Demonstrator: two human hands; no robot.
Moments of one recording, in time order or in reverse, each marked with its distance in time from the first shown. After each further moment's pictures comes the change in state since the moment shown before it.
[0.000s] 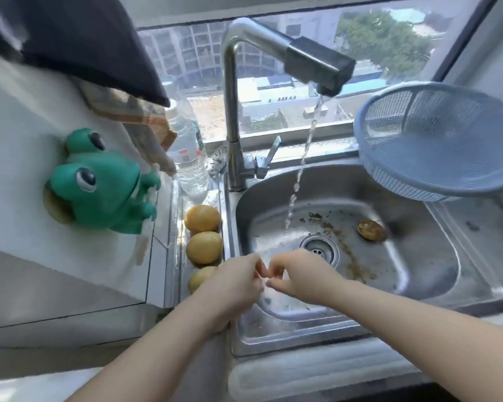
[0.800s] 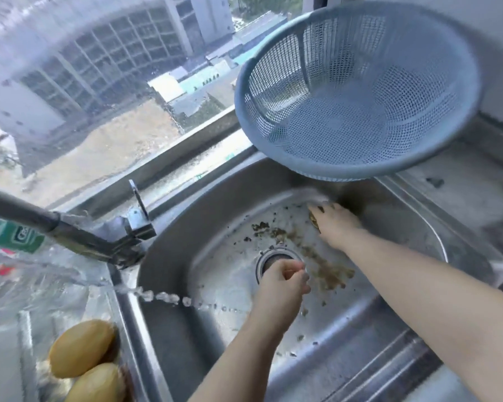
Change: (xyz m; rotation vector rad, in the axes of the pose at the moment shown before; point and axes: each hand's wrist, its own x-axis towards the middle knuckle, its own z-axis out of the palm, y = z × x) left_hand 0.173 0.117 0.111 -0.644 -0.242 -0.088; right_hand 0.062 0.295 0.003 -0.216 0.073 0.696
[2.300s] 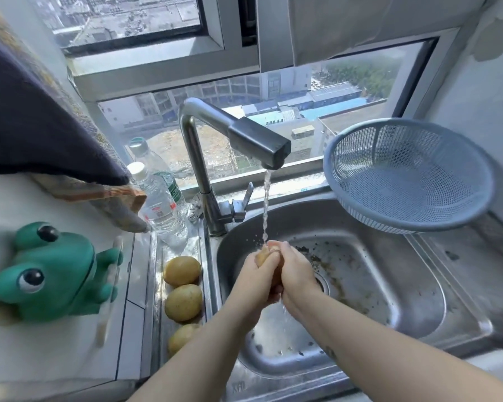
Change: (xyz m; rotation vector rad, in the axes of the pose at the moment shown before) left_hand -0.121 0.011 -0.087 -0.461 0.224 0.227; right_hand -0.197 -0.192 -0.111 1.811 -0.137 0.130
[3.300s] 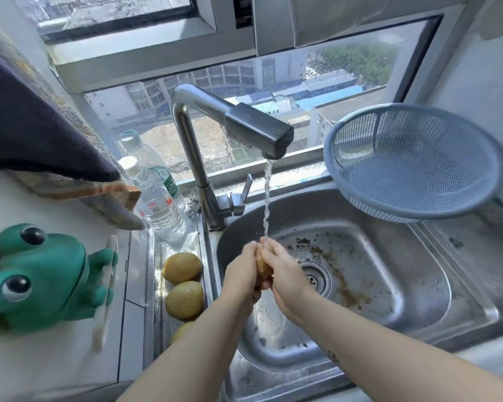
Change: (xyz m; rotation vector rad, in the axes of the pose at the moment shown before) left_hand 0.017 -0.007 -0.017 -0.049 0.209 -0.243; right_hand 0.006 0.022 0.004 -0.035 -0.236 -0.001
